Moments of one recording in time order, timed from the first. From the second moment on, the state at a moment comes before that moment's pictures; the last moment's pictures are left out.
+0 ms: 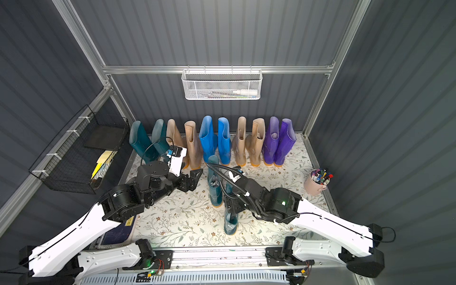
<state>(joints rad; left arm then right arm) -0.97 1.02 1.27 -0.69 -0.34 -0.30 1.14 1.07 1.19 -0.91 0.28 0.59</state>
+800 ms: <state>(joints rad) -0.97 0.96 1.25 -0.70 -0.34 -0.31 1.20 1.08 1.23 -0.94 0.35 0.64</state>
